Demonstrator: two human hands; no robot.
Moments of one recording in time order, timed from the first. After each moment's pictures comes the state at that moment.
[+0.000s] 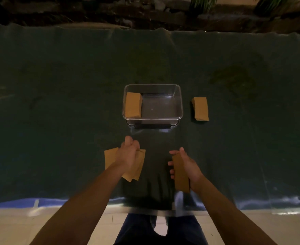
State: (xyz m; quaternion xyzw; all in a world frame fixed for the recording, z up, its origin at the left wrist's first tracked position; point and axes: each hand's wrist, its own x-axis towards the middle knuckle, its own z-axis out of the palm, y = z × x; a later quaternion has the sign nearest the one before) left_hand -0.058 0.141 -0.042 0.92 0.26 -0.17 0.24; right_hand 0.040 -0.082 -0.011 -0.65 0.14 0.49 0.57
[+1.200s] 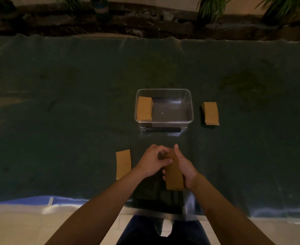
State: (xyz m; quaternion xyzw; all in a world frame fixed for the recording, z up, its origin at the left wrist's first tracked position) left_hand -0.059 0.102 -0.010 0.81 0.20 -0.06 0.55; right_hand 0.018 -0.034 0.004 -0.56 0.14 0.57 0.59
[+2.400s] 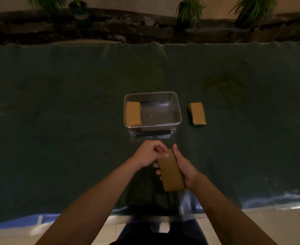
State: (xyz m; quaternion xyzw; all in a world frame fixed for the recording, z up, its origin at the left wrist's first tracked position) left_hand -0.022 0.117 0.026 0.77 0.16 -0.13 0.60; right_hand 0.028 -0.045 0.014 -0.54 0.13 0.57 0.61
